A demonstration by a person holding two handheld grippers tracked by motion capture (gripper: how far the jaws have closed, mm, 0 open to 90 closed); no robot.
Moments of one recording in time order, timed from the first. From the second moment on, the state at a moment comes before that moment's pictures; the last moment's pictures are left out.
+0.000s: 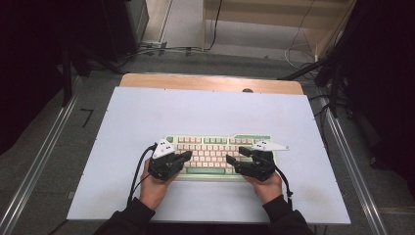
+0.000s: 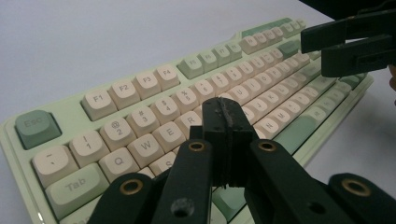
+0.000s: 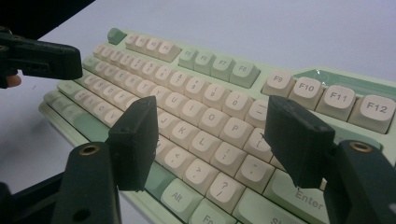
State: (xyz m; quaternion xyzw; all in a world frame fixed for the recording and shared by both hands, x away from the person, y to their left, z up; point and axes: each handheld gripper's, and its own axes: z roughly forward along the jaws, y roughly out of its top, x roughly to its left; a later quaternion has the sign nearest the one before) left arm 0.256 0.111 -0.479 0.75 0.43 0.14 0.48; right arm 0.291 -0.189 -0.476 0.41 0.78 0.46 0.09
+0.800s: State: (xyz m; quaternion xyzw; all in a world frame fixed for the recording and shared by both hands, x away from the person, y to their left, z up) left arm 0.259 0.099 -0.494 0.78 0.43 0.12 0.43; right arm 0.291 -0.188 -0.477 0.41 0.78 0.46 0.09
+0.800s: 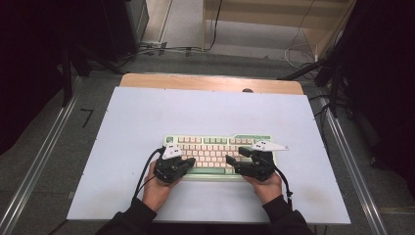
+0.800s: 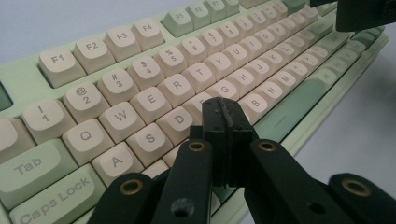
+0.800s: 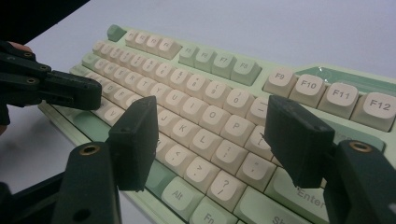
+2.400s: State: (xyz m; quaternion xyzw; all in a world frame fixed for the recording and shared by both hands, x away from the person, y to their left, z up) left arm 0.268 0.148 -0.481 0.68 0.51 0.21 0.48; right arm 0.297 -0.184 -0.474 0.41 0.78 0.45 0.10
